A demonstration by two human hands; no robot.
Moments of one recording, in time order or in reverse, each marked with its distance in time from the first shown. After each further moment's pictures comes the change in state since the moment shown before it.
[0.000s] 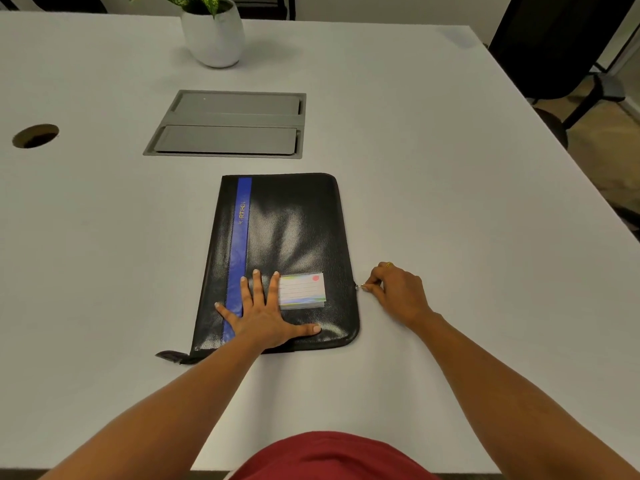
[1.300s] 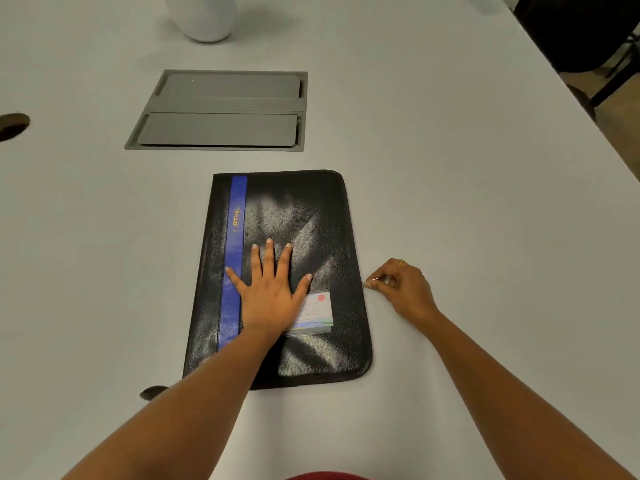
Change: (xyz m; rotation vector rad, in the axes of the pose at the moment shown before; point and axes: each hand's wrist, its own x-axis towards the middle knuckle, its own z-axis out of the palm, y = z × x) left_hand 0.081 0.013 -0.008 0.009 0.440 0.088; right_hand 0.047 0.008 0.015 0.390 -0.003 0.116
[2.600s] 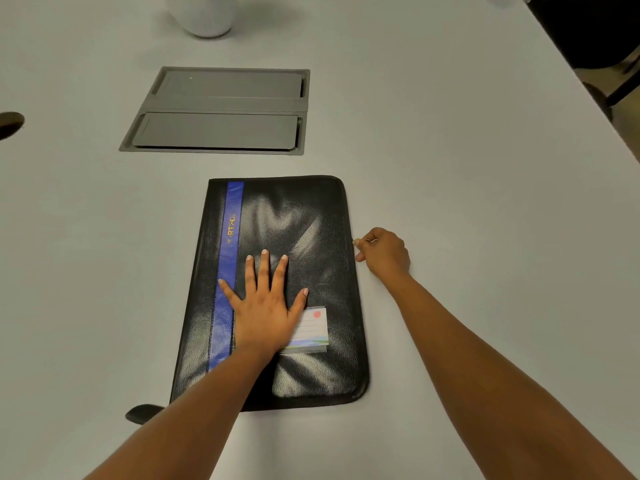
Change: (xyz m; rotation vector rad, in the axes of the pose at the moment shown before) left_hand 0.000 0.003 0.001 0.003 0.024 -0.017; right_hand 0.078 -0.042 0.006 0.056 0.070 0.351
